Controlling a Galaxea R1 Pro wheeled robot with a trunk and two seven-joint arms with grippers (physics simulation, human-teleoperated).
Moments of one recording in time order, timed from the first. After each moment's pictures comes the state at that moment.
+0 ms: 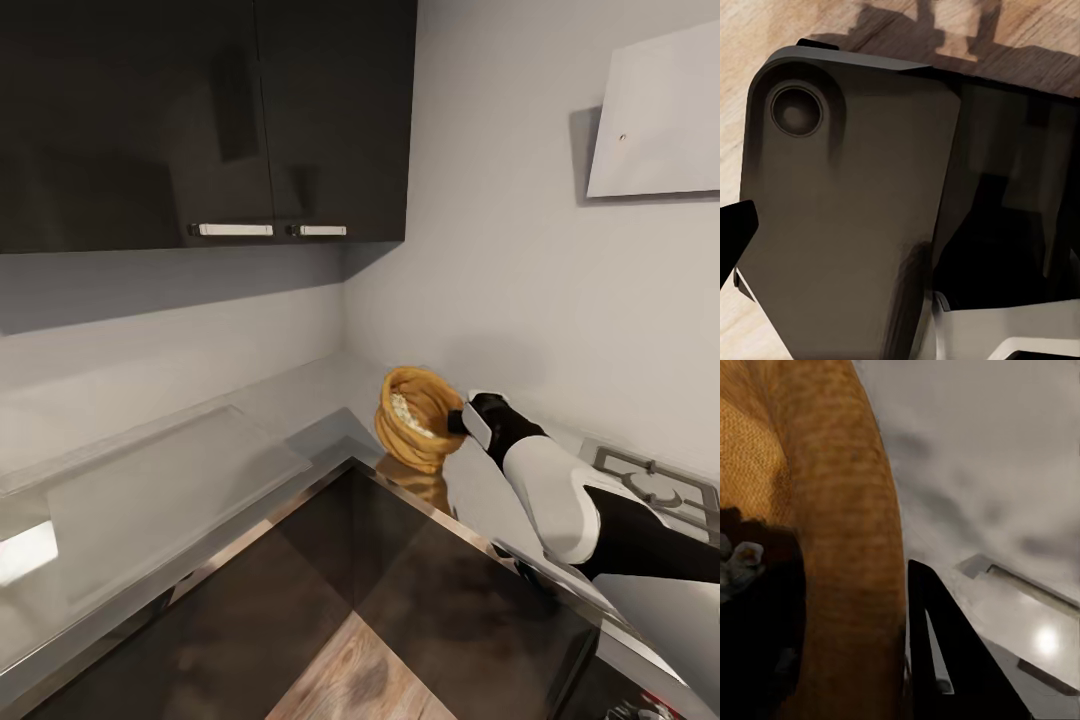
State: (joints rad) left arm 0.00 -0.09 0.04 -0.05 0.15 -0.10 -0.01; right arm -1.29 0.07 -0.33 -0.19 0.20 0.50 -0.23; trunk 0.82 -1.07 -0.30
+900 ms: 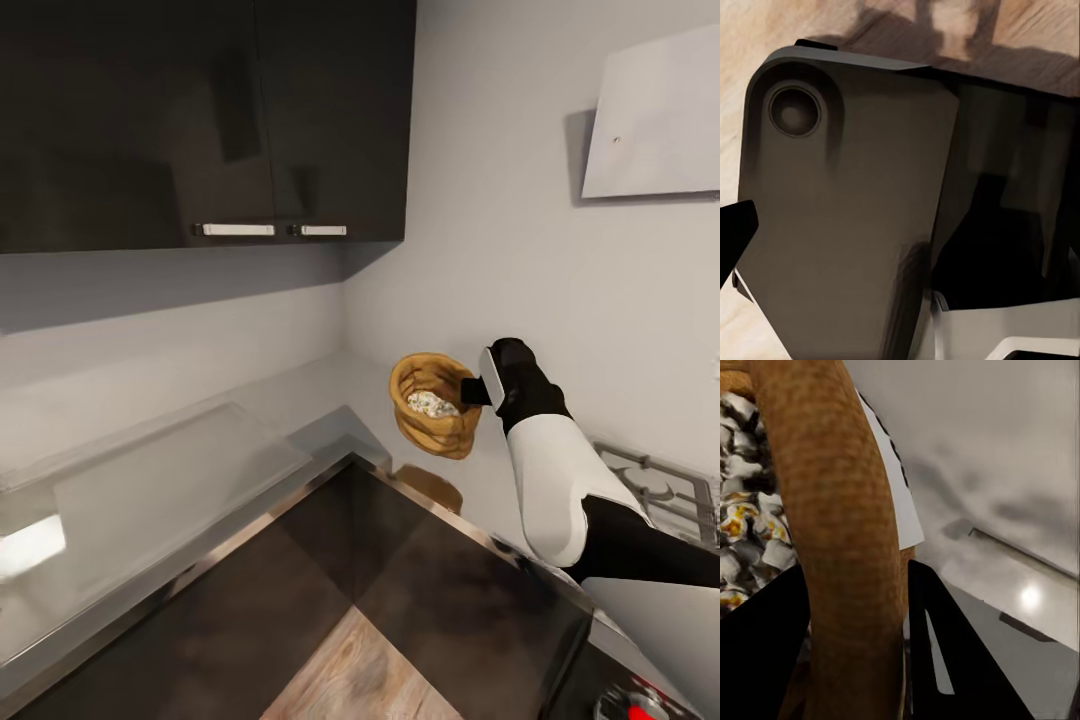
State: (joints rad) left arm 0.00 -0.10 0.04 -0.05 0.15 -0.11 -0.01; right arm -1.29 0.11 -0.33 -0.63 0.19 1.04 -0.23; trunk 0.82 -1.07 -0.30
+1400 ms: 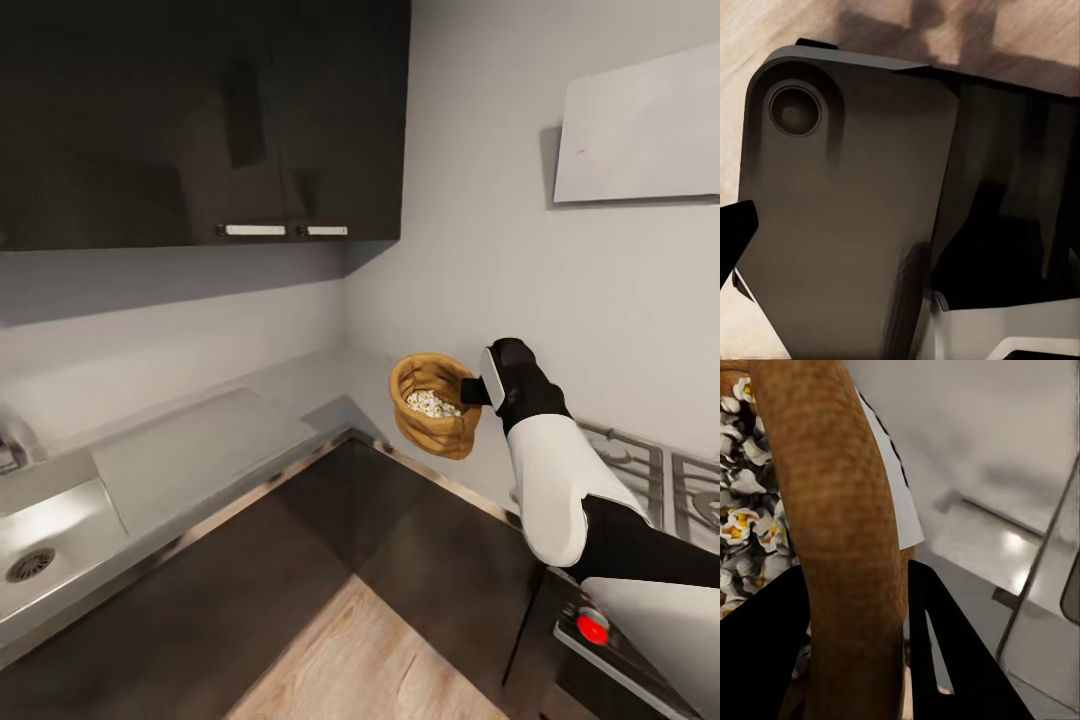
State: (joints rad) left arm 0.00 -0.10 0.04 -0.05 0.15 -0.10 -0.01; right arm -1.29 0.11 -0.33 -0.63 0.19 1.04 -0.23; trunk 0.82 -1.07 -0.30
